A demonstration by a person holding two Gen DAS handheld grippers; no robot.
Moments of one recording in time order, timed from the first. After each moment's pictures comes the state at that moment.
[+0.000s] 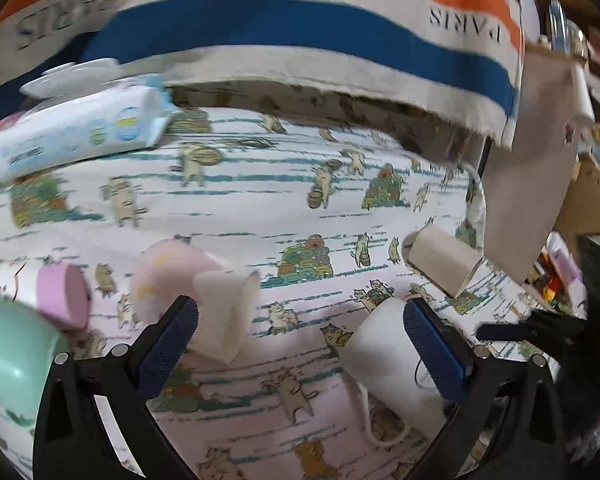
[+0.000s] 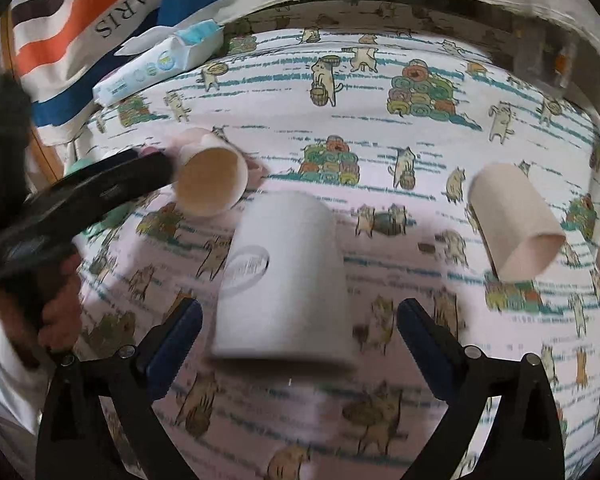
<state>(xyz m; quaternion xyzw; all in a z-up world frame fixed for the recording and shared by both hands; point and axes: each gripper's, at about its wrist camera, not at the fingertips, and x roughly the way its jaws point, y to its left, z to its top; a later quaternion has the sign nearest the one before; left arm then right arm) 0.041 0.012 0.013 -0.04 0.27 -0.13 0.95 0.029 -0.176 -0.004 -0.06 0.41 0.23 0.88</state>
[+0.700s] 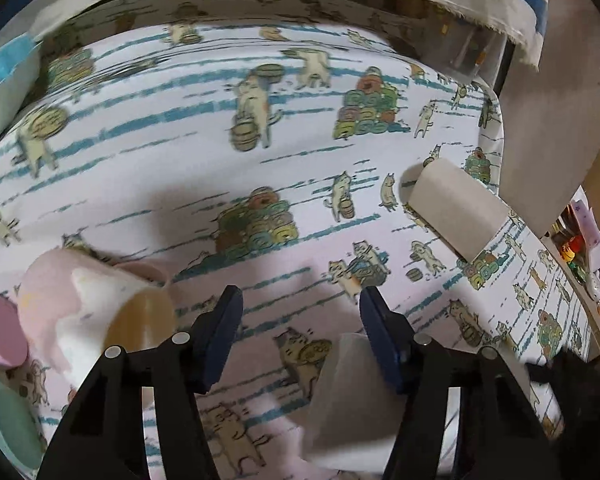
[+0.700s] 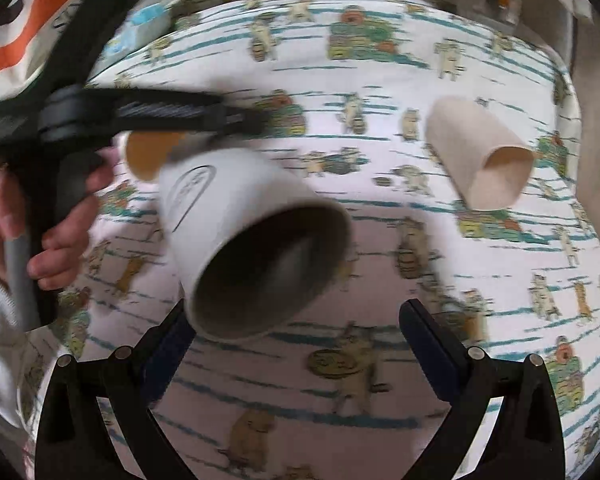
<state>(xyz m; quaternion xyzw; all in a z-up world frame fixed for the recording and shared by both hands) 0.118 -0.050 -0.013 0.01 0.42 -0.15 0.90 0.029 -0.210 -0.036 -0.03 0.45 0.15 0.88</state>
